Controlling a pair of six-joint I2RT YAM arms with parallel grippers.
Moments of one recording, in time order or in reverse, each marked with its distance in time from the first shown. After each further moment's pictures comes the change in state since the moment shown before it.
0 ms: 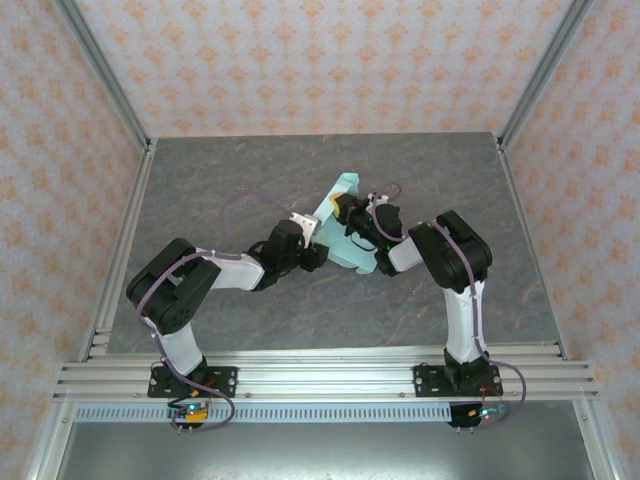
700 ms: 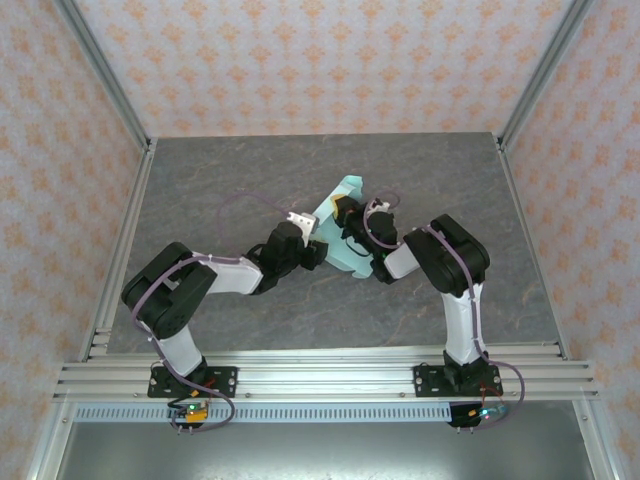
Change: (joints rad) left arm -0.025 -0.037 -0.029 0.071 -0.059 -0.020; right arm 0.066 -0.018 -0.040 0.031 0.194 0.010
